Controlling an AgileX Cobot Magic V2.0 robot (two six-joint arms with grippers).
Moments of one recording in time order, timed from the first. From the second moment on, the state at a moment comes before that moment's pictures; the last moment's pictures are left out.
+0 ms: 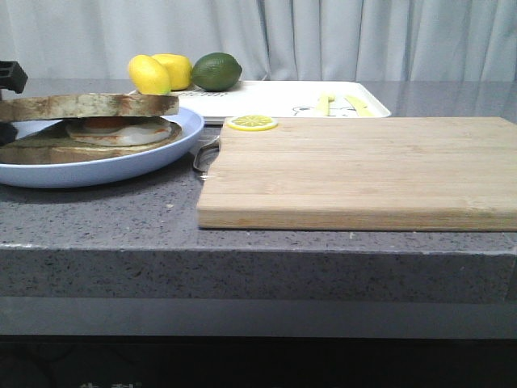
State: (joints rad) left arm -0.09 1.55 -1.02 -0.08 0.48 -0.08; right arm 0.23 0.48 -0.54 0.05 0.53 -0.01
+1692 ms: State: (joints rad) left arm 0.00 1.87 -1.75 -0.74 0.94 0.28; right arm 0.23 0.48 -0.54 0.06 0.53 -0.01
